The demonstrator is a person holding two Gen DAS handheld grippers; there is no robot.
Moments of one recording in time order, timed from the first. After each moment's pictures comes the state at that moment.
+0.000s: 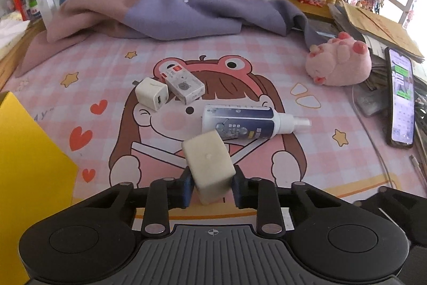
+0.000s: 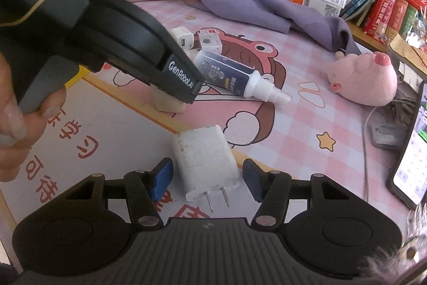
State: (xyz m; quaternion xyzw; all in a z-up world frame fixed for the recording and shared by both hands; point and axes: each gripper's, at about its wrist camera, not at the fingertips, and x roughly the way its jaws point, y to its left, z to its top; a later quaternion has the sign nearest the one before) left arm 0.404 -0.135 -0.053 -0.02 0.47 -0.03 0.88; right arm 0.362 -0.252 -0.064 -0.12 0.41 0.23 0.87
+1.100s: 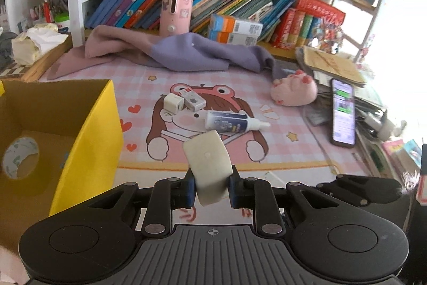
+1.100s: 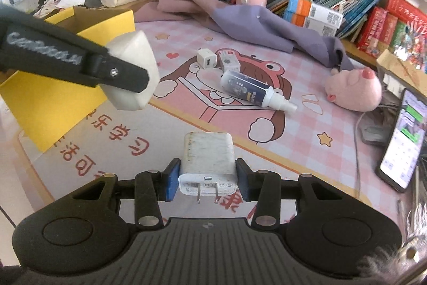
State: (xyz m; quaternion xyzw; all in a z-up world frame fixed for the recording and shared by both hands) left arm 0.276 -0.088 0.020 -0.06 0.39 -0.08 0.92; right arm 0.292 -0.239 -0.023 -0.12 0.37 0.22 0.89
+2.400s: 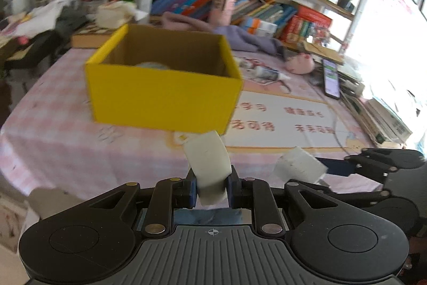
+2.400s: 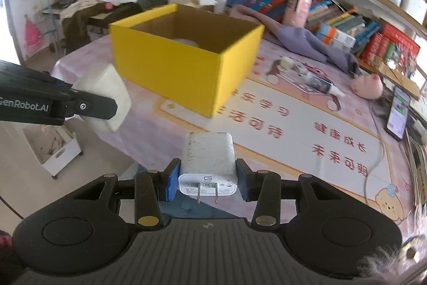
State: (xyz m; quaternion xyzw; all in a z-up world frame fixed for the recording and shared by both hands) left arm 0.034 0.111 0.023 -0.08 0.37 -0.09 0.92; right arm 0.050 -0.063 0.016 -0.13 0.35 0.20 0.90
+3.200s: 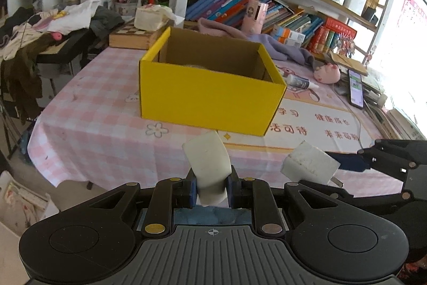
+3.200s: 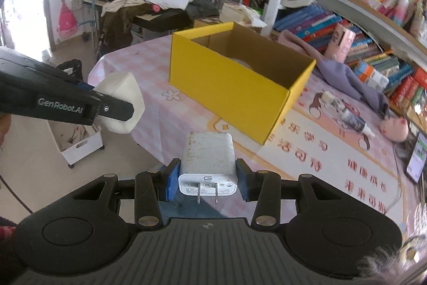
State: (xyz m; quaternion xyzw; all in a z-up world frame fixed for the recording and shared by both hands) left arm 0.018 0.154 0.026 -0.08 0.36 -0.04 0.93; right arm 0.029 -0.008 0.030 -0.18 0.32 0.27 0.89
